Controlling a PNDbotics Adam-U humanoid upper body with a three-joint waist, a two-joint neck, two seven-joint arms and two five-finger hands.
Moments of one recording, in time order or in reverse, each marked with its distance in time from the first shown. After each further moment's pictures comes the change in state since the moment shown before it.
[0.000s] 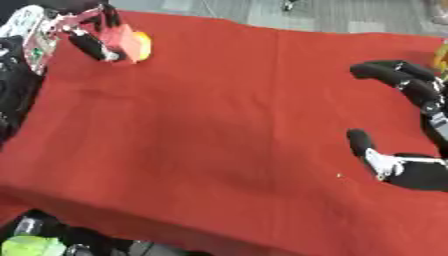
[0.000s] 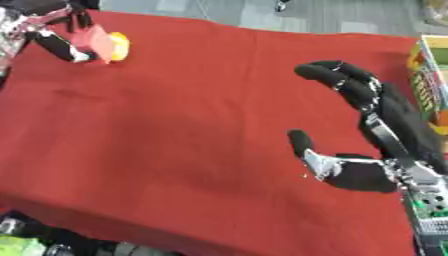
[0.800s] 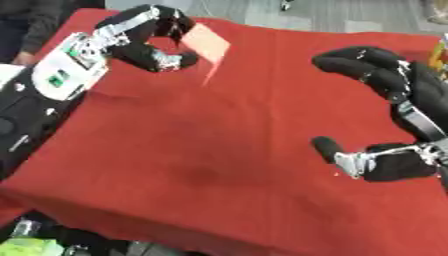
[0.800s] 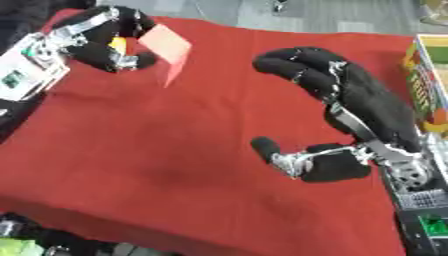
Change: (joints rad) left arm 0.107 -0.088 -0.315 -0.465 1.055 0.270 -0.024; right arm -0.101 -0.002 0.061 0.006 0.087 -0.068 -0.001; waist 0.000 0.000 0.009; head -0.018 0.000
